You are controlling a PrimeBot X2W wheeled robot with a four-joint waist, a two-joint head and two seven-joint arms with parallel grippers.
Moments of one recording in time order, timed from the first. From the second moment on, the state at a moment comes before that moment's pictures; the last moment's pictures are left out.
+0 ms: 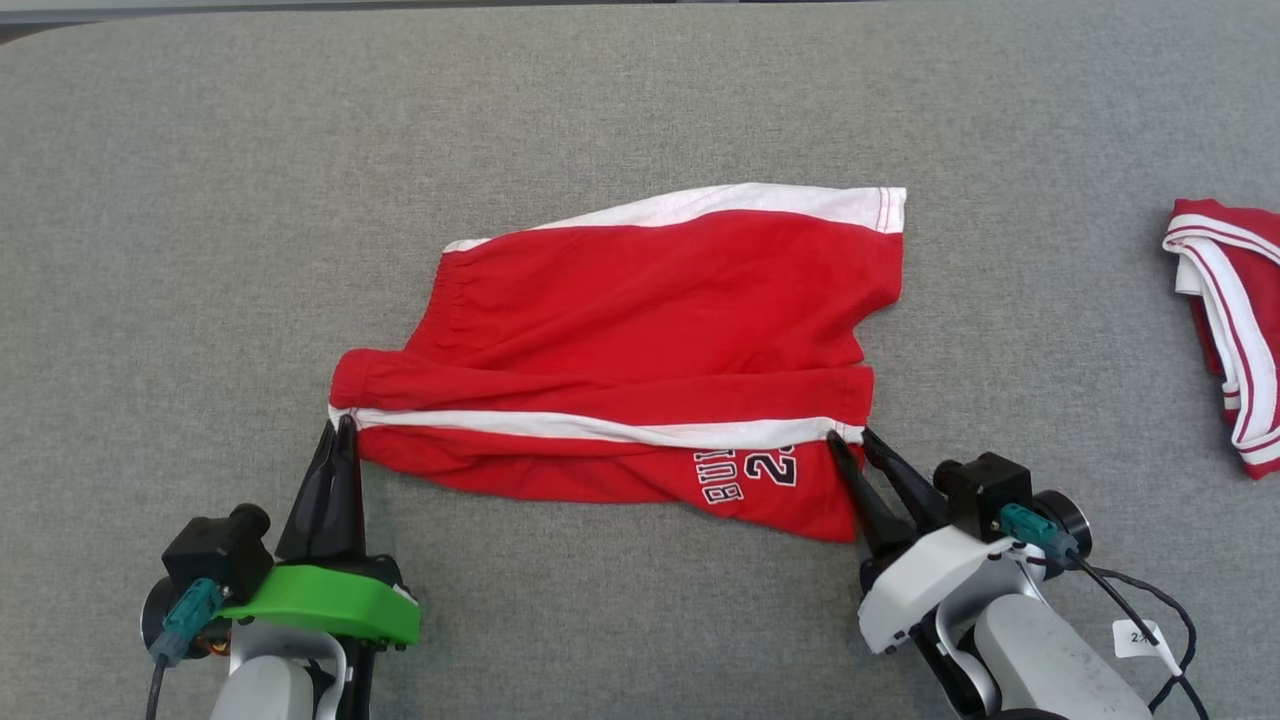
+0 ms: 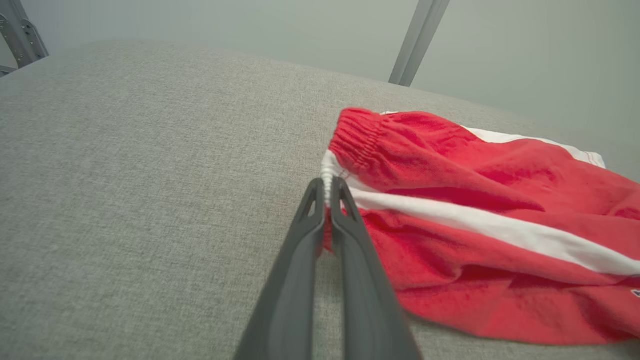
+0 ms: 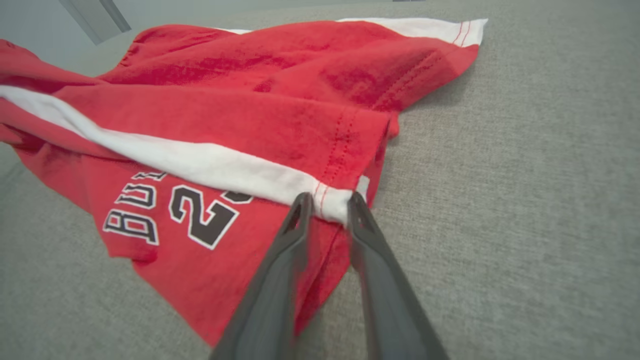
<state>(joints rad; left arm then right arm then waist) -0.16 0.05 -0.03 0.32 -0.30 -0.13 -0.26 -0.28 -0.13 0.35 0.48 0.27 0.13 -0.26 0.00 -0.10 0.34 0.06</state>
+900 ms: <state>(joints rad) -0.57 0.34 -0.11 0.05 -0.19 -0.13 -0.26 -0.64 -0.21 0.21 0.09 0.43 0.13 -0.26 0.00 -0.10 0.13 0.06</state>
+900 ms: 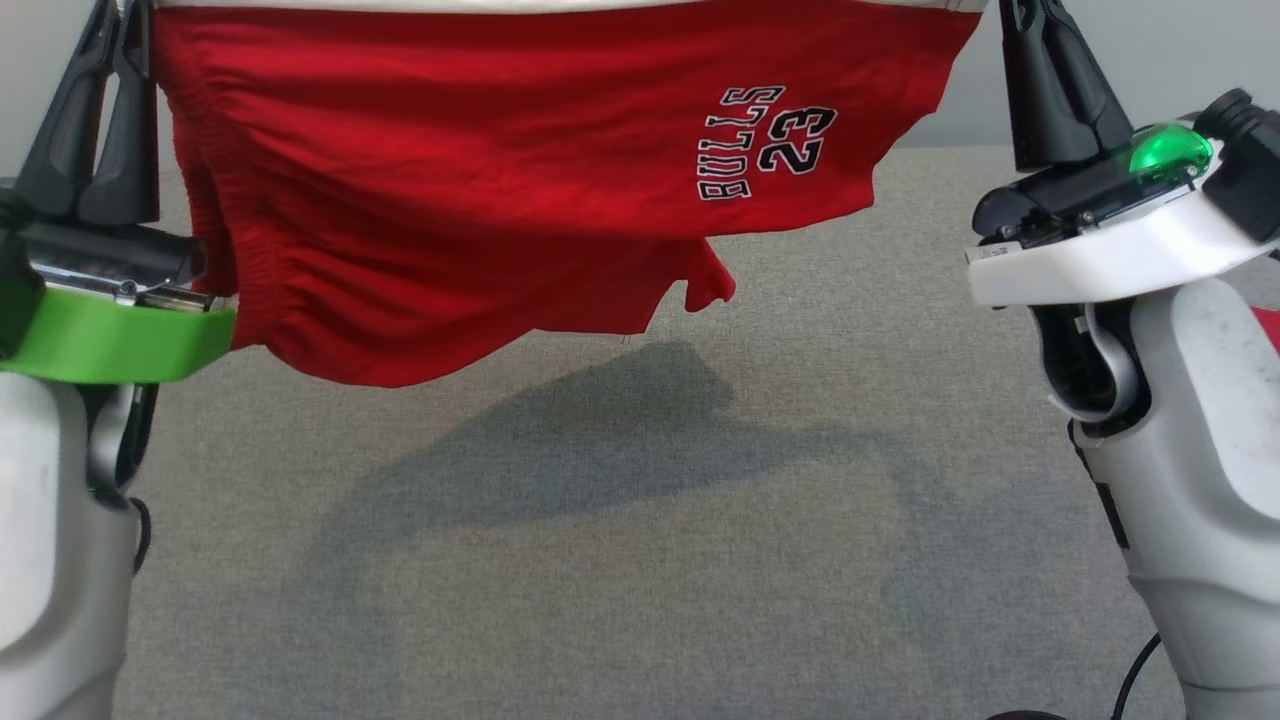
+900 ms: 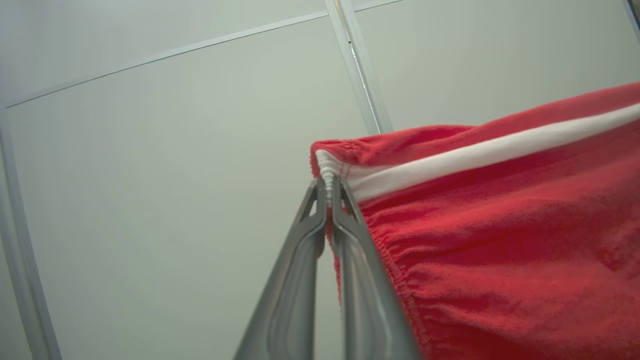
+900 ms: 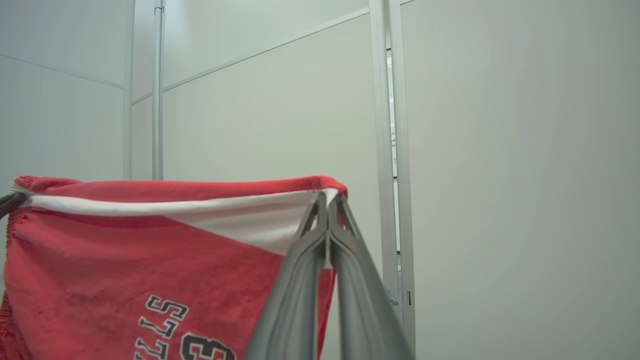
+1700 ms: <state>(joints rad) -1.21 0.36 -0.38 0.45 -0.30 -0.13 -0.26 -1.28 -0.31 0.18 0.48 0.25 0.13 -0.26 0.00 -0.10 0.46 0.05</state>
